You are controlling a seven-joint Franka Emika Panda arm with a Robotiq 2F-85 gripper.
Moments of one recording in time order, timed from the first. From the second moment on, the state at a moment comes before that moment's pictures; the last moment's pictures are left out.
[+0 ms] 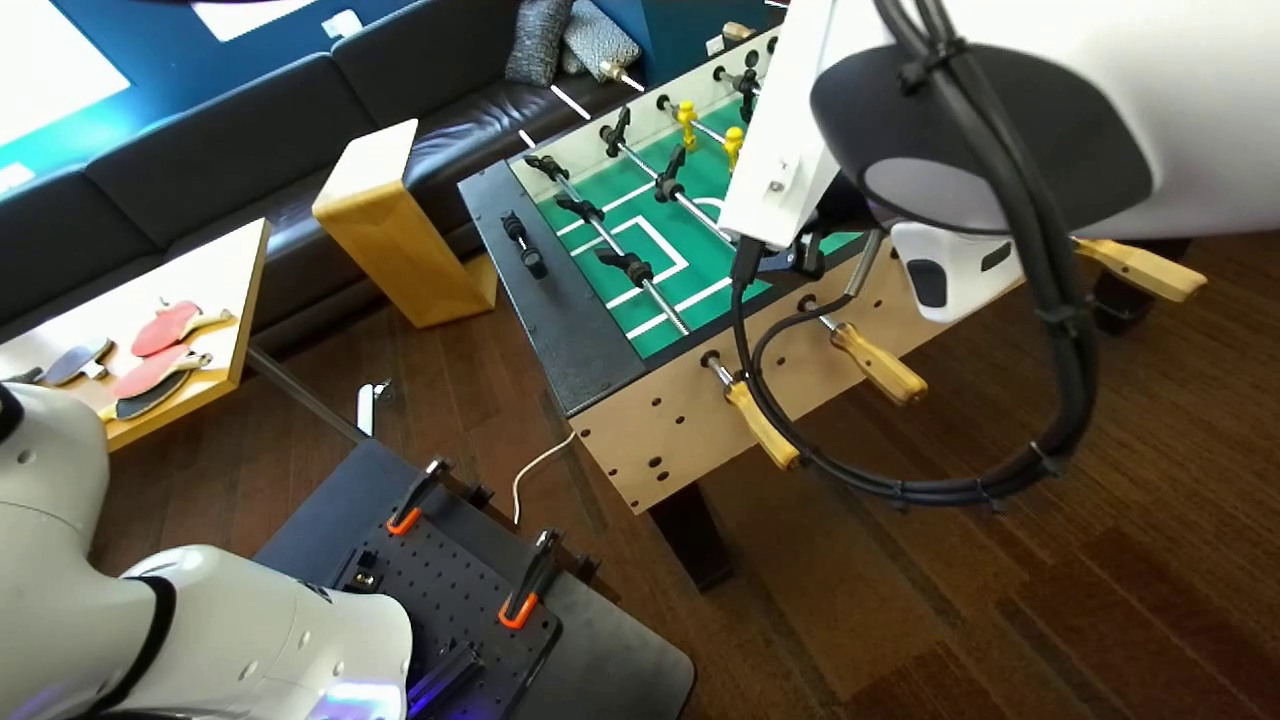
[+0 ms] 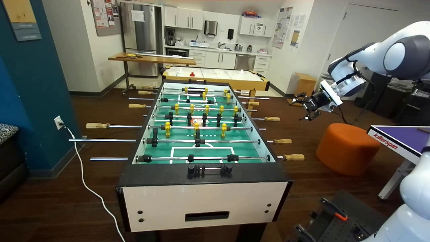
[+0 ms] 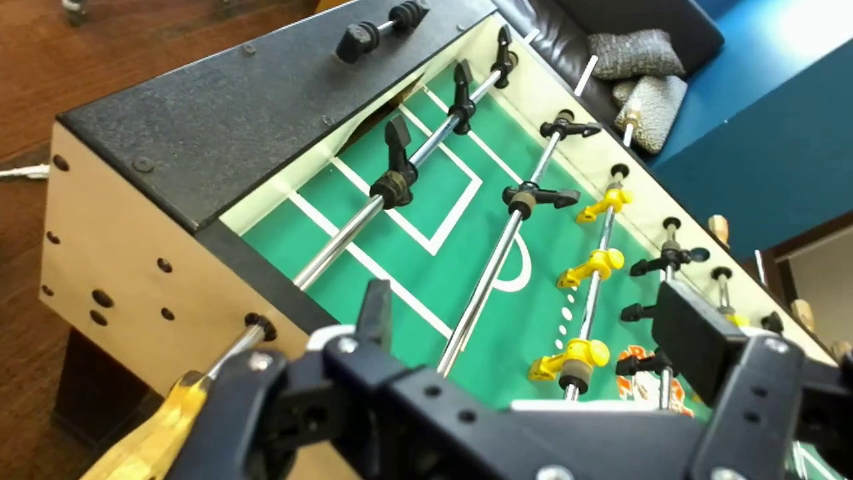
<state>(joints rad) -0.51 0.43 -0.40 -1.80 1.05 1.48 0.07</state>
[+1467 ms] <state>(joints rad) -0.81 0.93 -0.27 -1.29 1.25 1.09 0.80</state>
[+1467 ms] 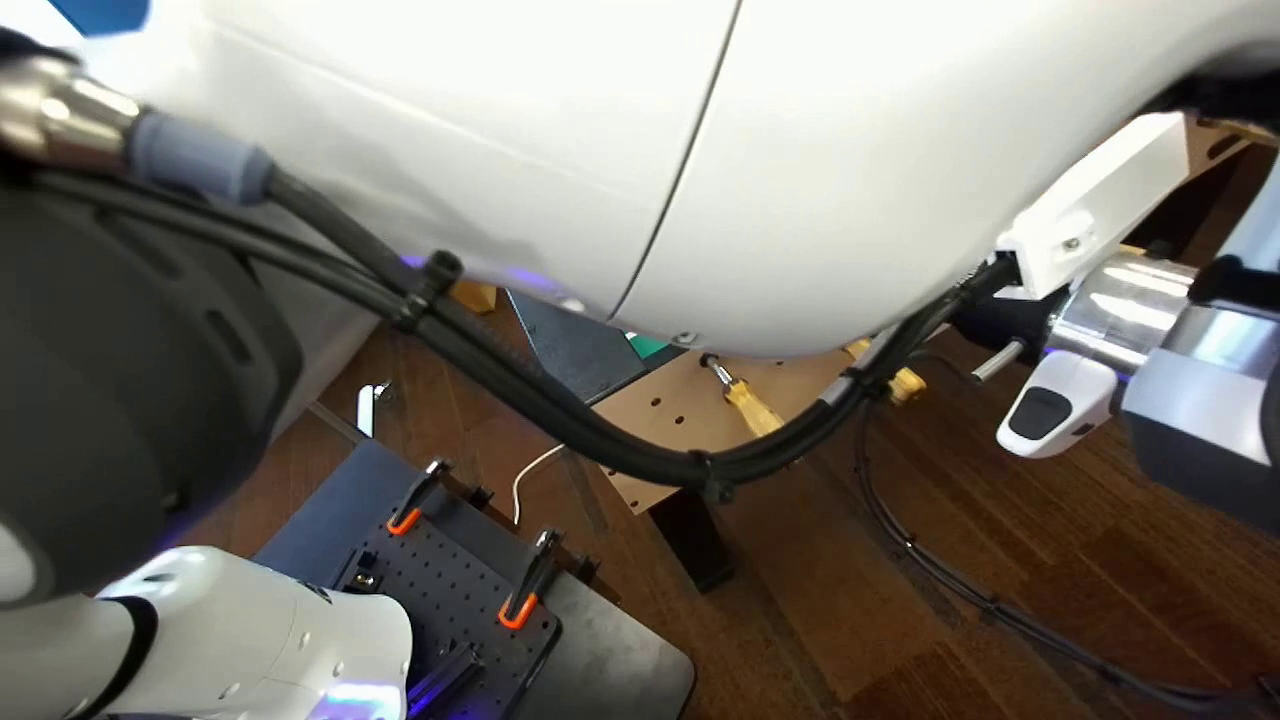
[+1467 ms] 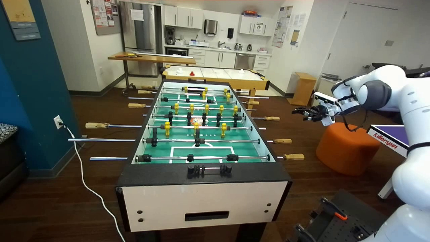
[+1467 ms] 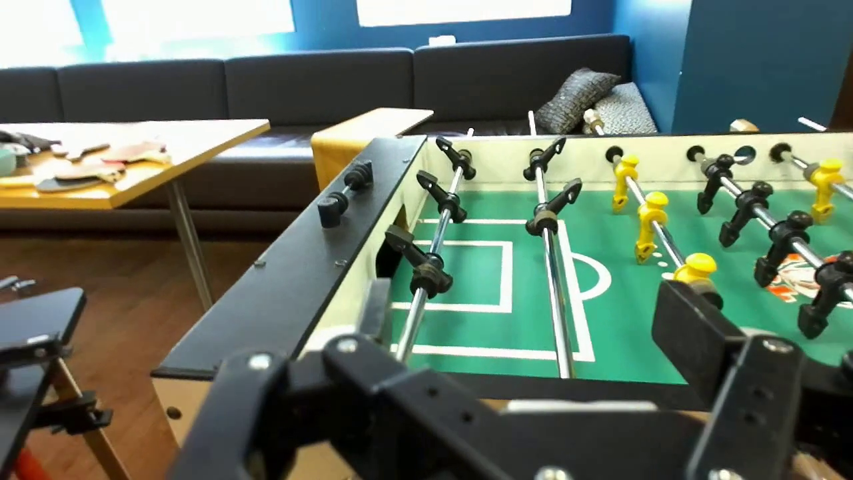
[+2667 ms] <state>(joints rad) -0.87 1.01 -0.25 -1.30 1.36 1.03 1.35</state>
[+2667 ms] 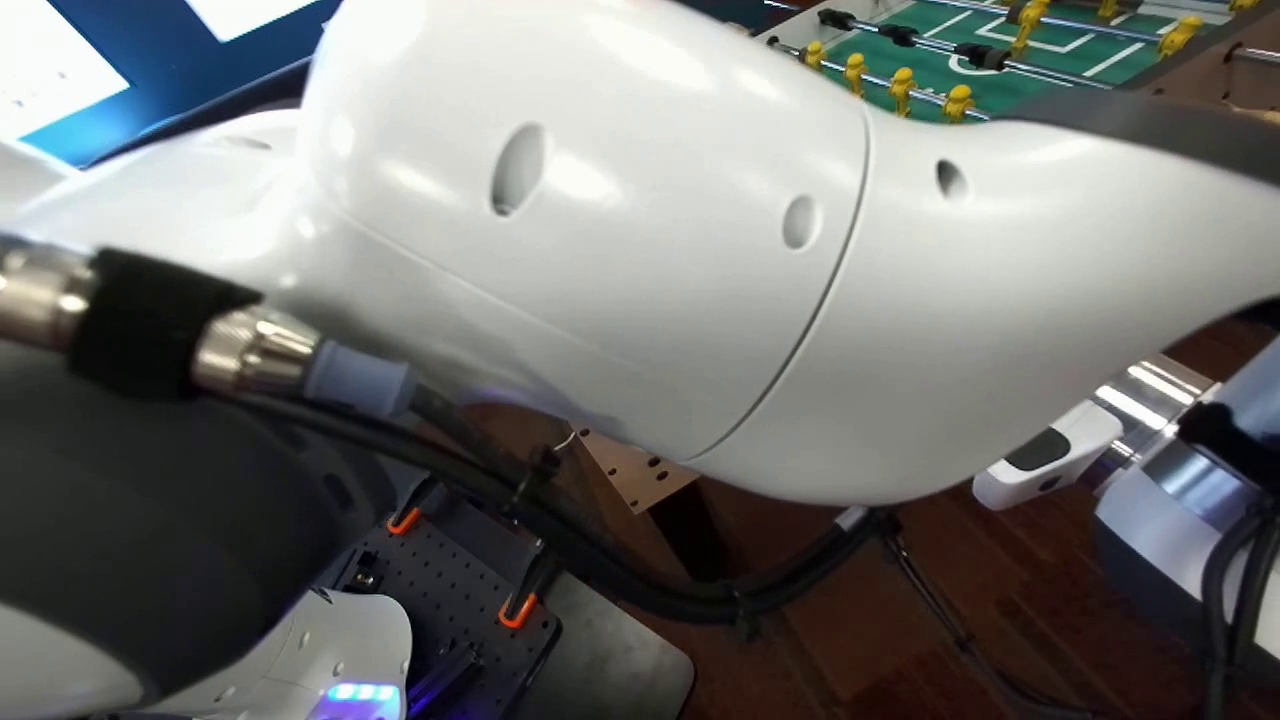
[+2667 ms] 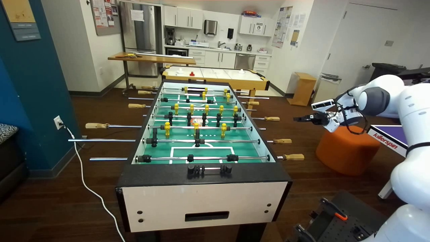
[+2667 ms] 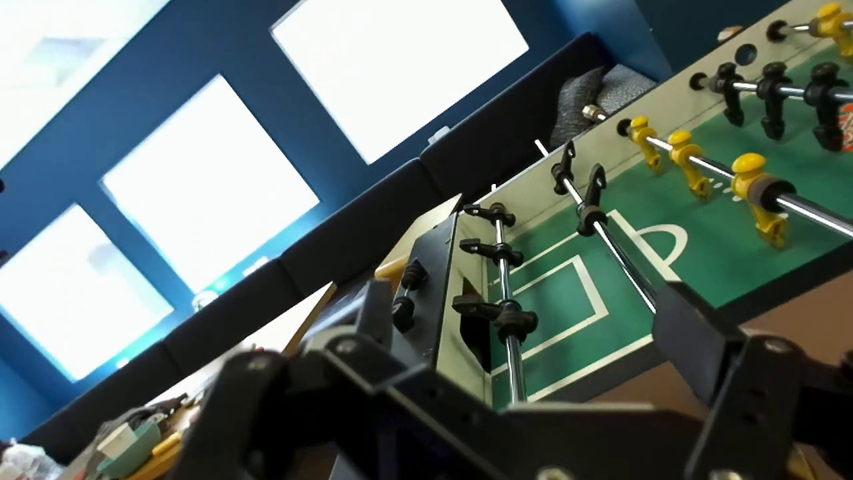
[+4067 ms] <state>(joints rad) -0.94 1.13 -0.24 -1.28 1.44 1.07 1.83</state>
